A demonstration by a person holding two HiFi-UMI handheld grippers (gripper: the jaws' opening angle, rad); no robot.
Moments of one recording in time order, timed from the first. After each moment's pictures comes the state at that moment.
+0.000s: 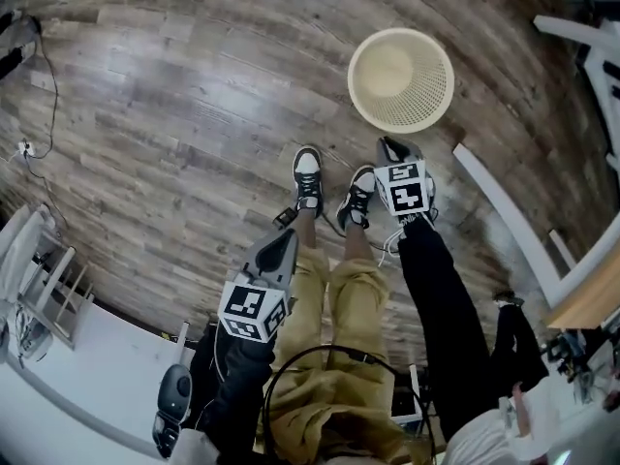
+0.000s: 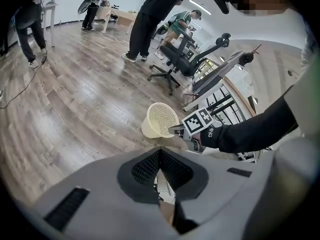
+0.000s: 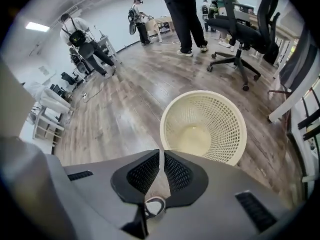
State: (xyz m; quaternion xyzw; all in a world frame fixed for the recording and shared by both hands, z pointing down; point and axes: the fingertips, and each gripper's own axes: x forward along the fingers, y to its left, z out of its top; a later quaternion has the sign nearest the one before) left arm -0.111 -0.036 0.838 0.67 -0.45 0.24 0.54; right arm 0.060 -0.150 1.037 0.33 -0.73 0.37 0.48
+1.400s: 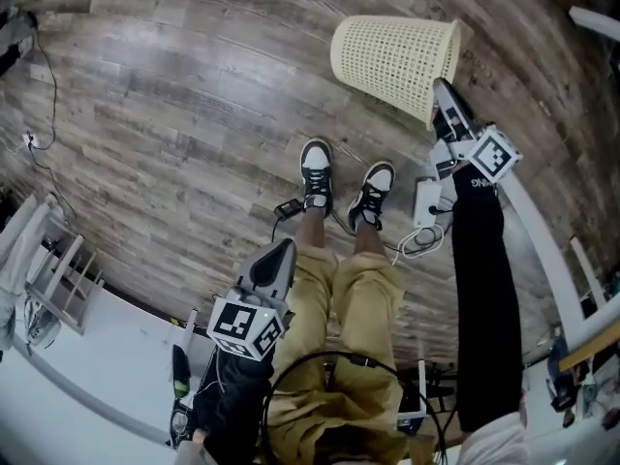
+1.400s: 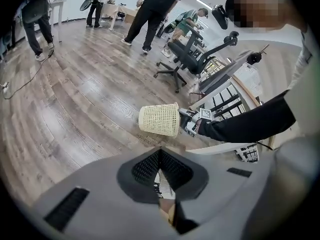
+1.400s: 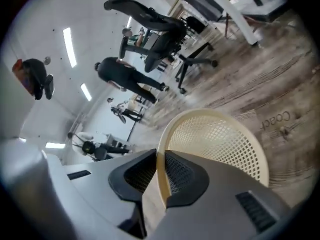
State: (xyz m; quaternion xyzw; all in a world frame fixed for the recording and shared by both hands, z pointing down) left arm -0.110 -0.024 0.880 0.64 -0.47 0.25 0.56; right arm 0.126 -0.279 1.070 0.39 -0.73 0.56 -0.02
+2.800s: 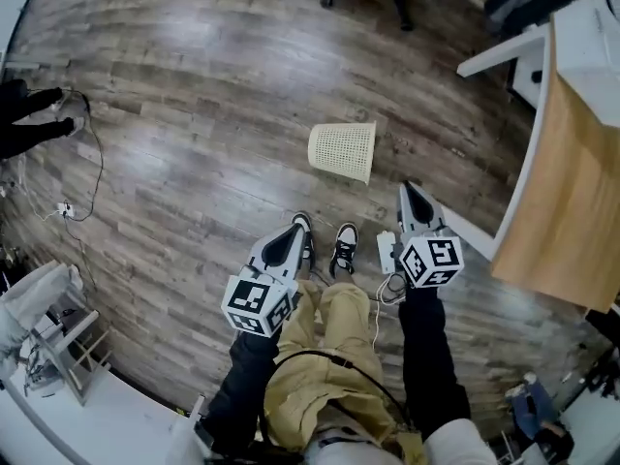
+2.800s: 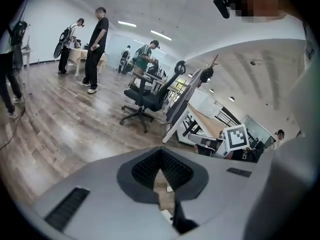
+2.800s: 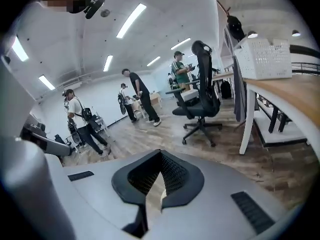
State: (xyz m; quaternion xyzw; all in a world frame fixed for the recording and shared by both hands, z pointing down) left arm -0.019 -0.145 0.600 0.80 -0.45 0.16 0.37; right arm 0.180 -0.214 0.654 0.53 -0.79 0.29 0.12
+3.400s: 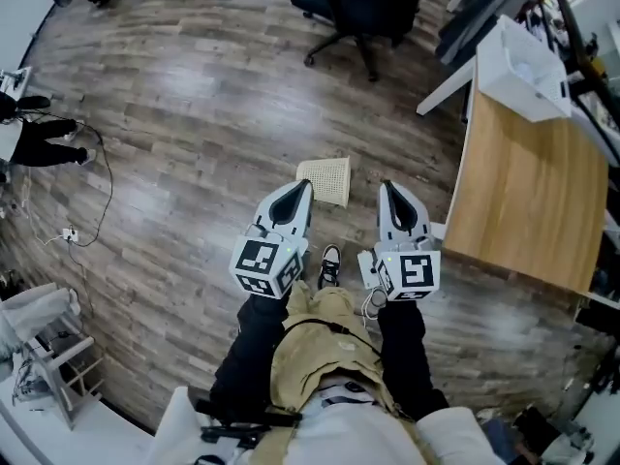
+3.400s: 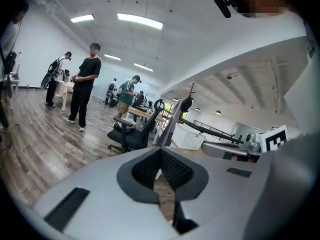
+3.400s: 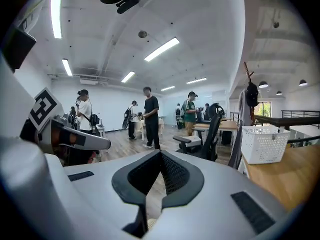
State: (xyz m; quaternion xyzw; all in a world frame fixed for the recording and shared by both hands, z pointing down) left arm 0.024 -0.192 0.359 0.86 -0.45 0.04 0.23; right arm 0.160 -0.185 0.355 0.57 -0.81 0.08 0.09
